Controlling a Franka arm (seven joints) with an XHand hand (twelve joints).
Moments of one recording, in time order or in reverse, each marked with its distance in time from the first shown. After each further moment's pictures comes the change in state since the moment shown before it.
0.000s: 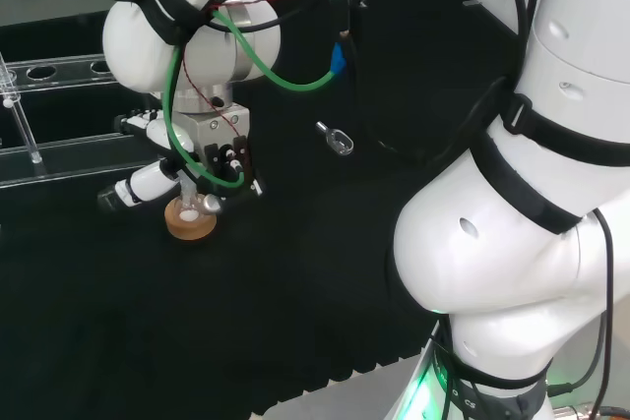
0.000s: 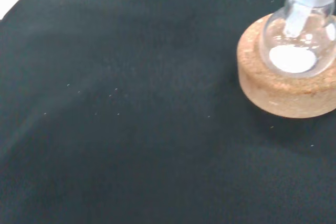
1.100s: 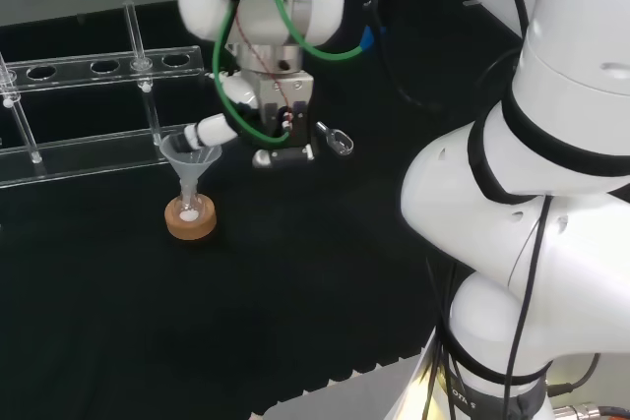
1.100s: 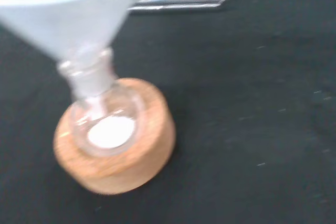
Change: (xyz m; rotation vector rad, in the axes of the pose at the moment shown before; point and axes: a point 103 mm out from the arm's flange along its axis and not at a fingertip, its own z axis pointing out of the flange) arm -0.117 0.010 -0.034 -0.065 0.069 0.258
